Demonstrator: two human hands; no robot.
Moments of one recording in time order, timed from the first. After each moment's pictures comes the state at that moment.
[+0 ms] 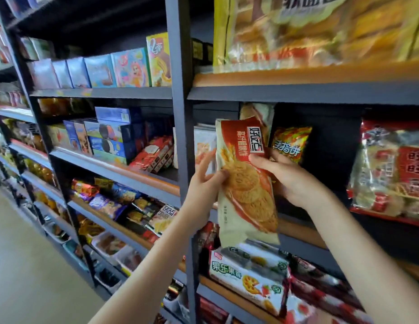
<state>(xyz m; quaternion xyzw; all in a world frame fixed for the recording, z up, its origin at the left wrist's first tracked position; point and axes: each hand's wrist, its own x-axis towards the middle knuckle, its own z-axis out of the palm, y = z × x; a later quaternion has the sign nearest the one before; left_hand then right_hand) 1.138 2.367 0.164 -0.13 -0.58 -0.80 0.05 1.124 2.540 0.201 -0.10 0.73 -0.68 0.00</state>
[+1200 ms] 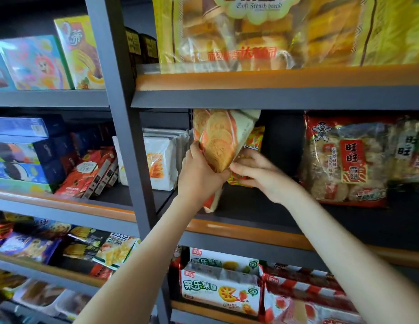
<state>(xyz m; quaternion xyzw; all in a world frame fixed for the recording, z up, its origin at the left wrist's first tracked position) 1.035 2.421 0.173 -0.19 -0.85 -0.41 0.28 1.077 2.578 0.186 -0.05 0.73 -0.68 -0.08</state>
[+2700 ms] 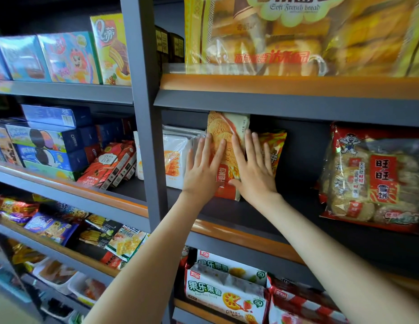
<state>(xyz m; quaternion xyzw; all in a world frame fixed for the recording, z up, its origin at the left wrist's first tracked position) 0.980 2.400 0.144 -0.24 -0.87 -0.07 0.44 1.033 2.541 0.168 -0.05 0.94 0.06 -0.35</state>
